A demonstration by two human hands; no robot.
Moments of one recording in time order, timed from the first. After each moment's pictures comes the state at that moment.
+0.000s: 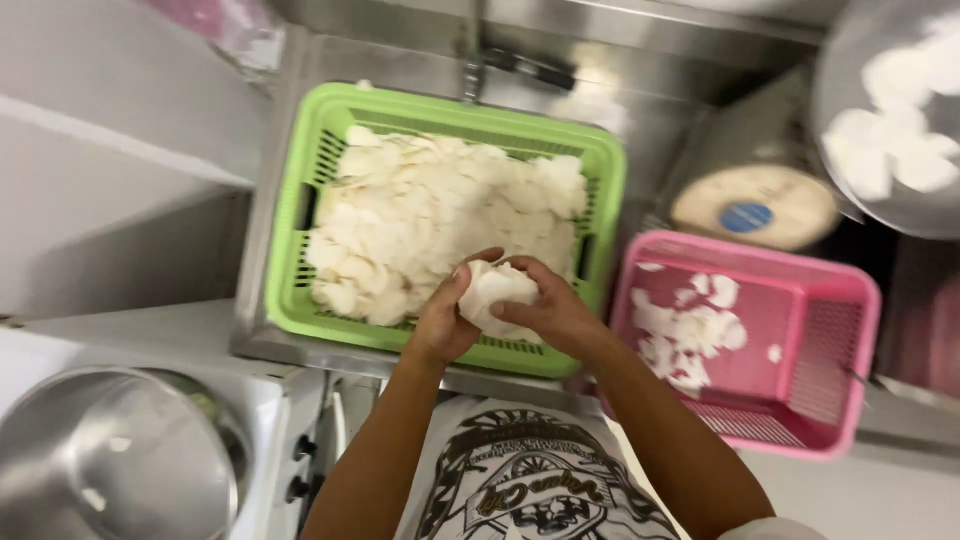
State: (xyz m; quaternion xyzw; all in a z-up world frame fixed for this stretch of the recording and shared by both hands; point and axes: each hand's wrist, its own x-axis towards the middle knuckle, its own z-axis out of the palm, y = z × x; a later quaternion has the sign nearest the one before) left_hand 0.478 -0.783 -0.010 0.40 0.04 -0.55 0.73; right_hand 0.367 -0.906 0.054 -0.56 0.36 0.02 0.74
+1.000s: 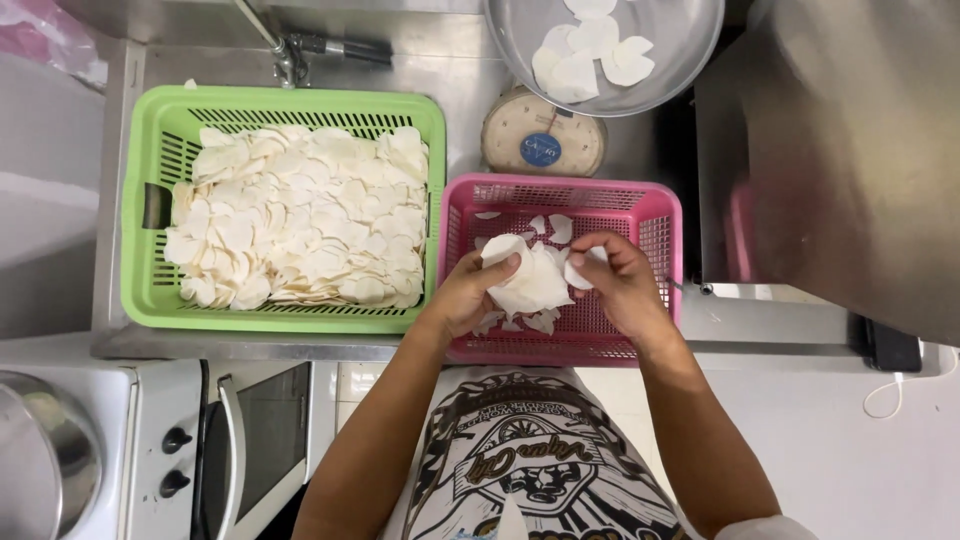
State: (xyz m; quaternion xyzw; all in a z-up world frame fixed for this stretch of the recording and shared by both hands) left_hand 0.261 -0.924 0.028 0.49 -0.05 -0.62 0.61; right_hand 0.076 -1.052 0.045 -0.46 0.25 -0.31 0.79
